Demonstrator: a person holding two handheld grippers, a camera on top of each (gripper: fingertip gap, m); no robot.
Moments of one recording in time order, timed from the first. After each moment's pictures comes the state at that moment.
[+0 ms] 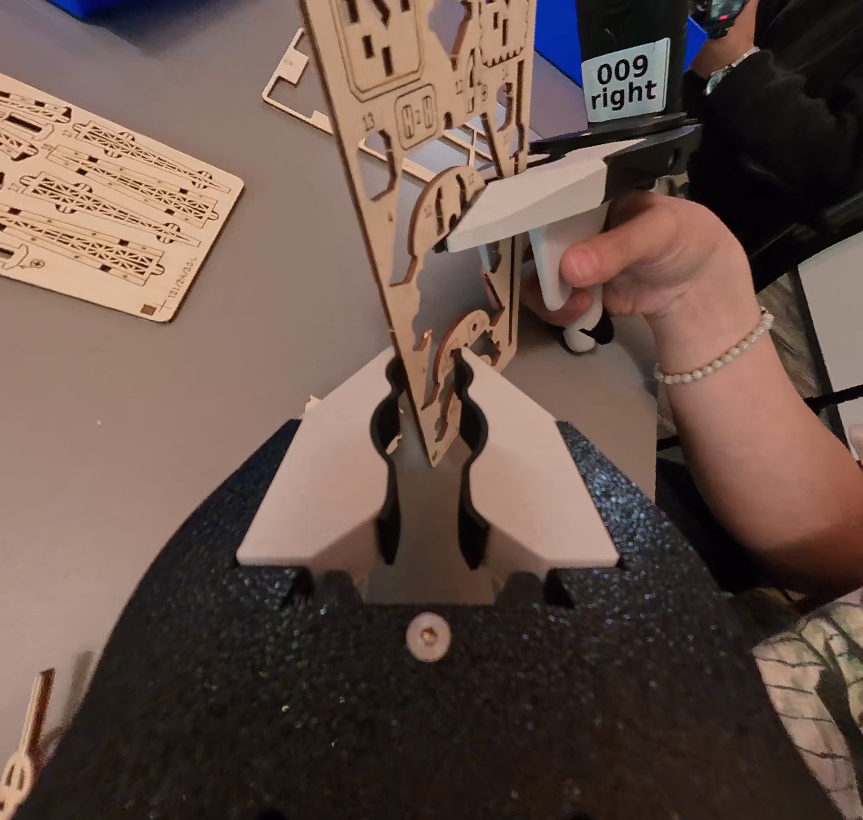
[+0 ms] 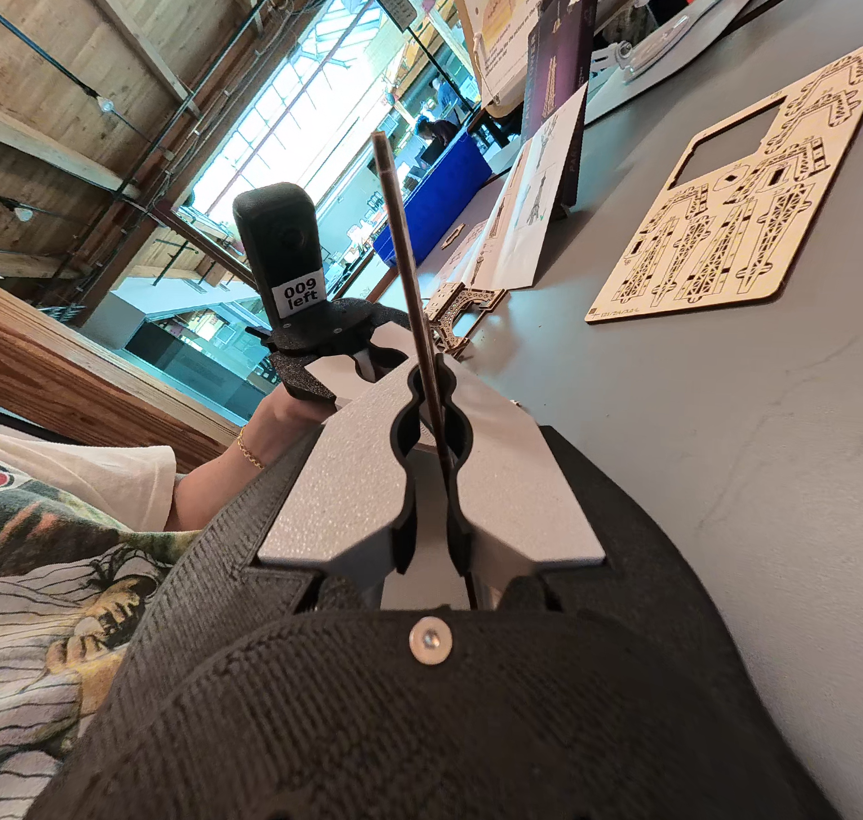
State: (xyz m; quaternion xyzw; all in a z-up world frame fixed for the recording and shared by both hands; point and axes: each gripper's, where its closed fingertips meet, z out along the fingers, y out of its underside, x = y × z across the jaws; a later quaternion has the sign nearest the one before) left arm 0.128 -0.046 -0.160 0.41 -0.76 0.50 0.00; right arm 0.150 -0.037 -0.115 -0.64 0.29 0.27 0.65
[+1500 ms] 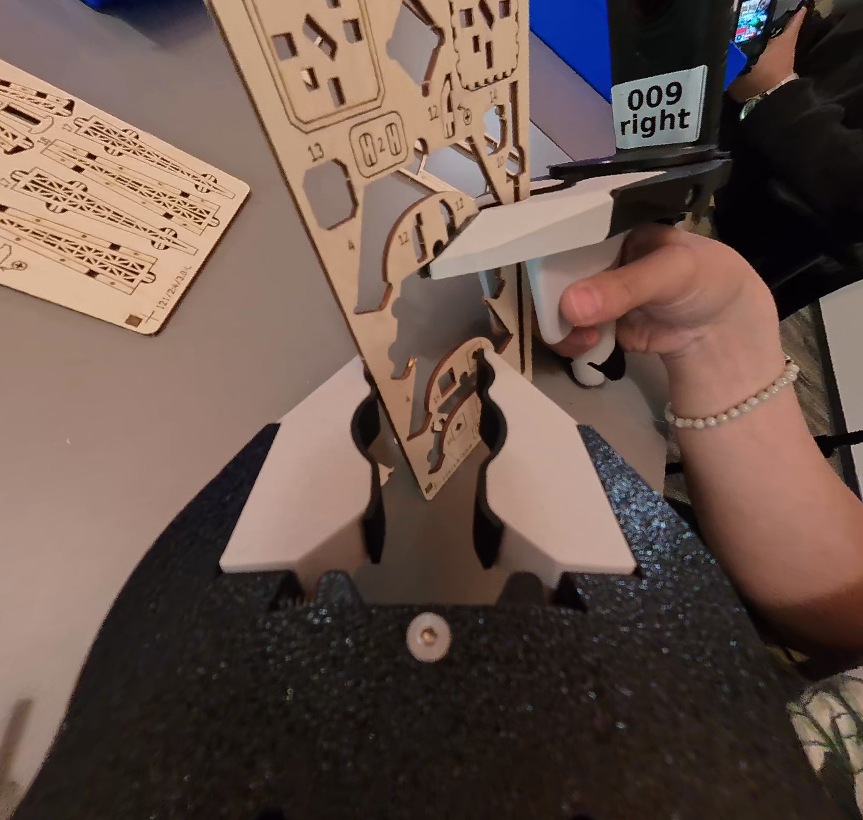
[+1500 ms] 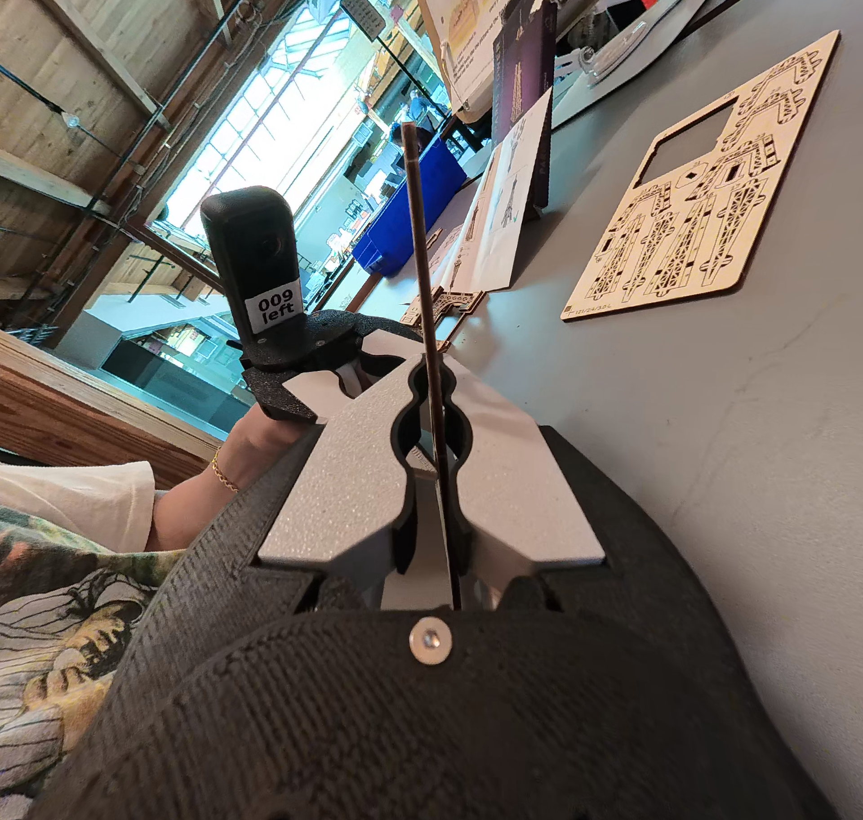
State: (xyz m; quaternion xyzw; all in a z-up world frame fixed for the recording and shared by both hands) left arm 0.139 -0.058 -0.164 0.45 -0.75 0.49 -0.01; right arm 0.157 -0.037 -0.121 -0.64 0.32 0.26 0.65
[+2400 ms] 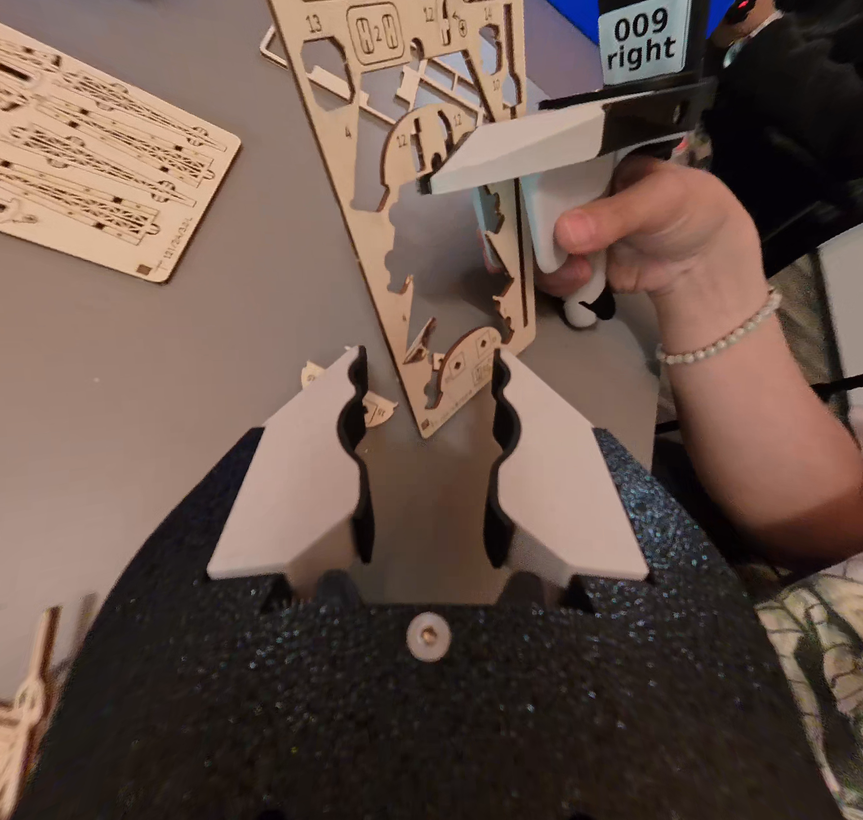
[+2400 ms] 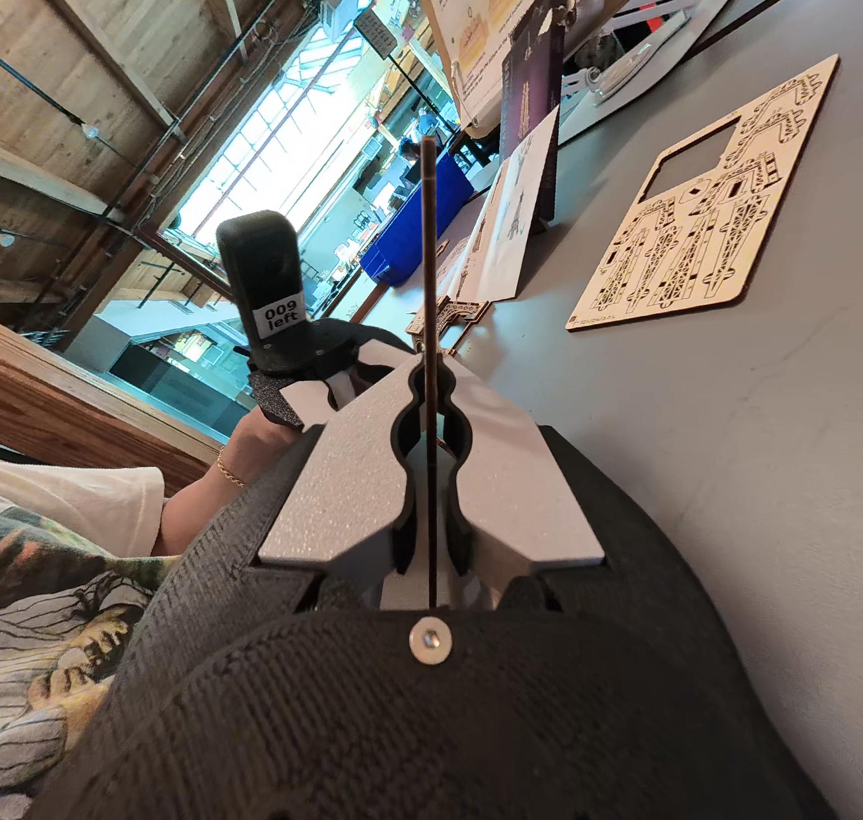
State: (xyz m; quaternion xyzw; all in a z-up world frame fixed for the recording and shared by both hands) left arm 0.116 -0.040 -0.165 0.42 -0.77 0.48 0.01; right arm 0.158 -0.039 -0.116 -0.63 0.31 0.26 0.66
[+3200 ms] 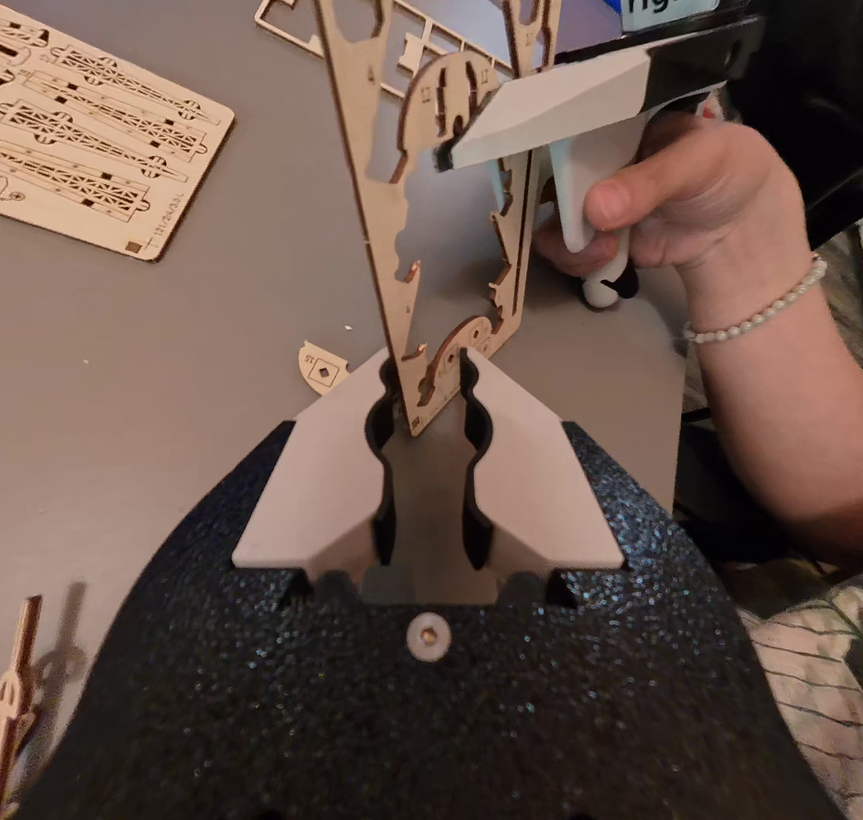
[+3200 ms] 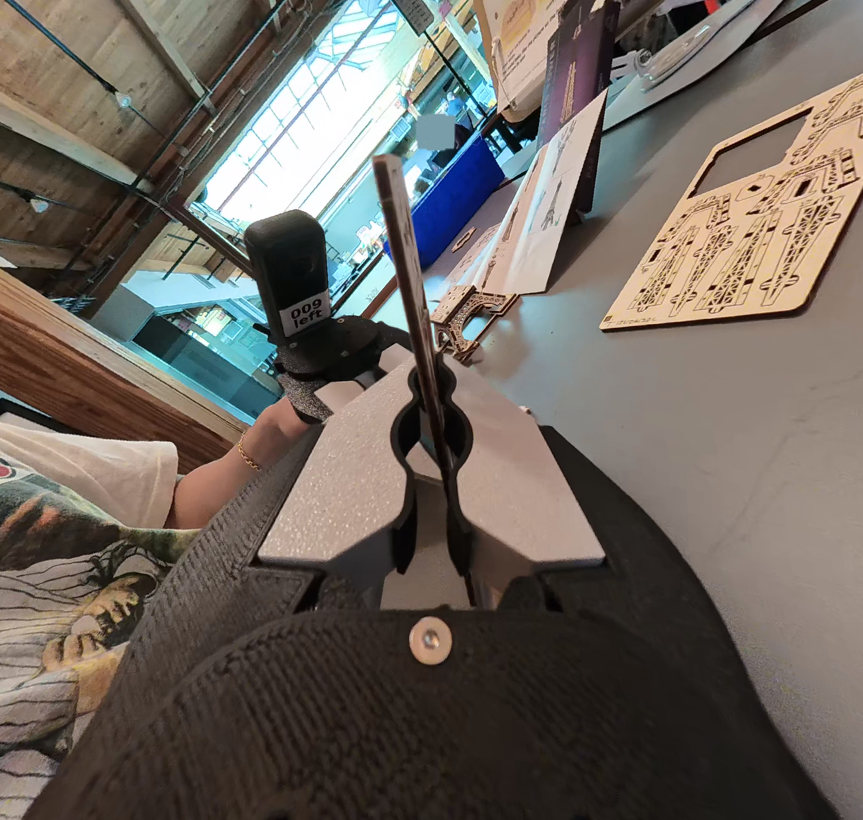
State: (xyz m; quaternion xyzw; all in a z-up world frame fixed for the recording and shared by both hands) left arm 0.111 -0.039 -0.178 0.42 -0.78 0.46 -0.01; right arm 0.145 -0.035 -0.111 -0.64 0.27 0.27 0.66
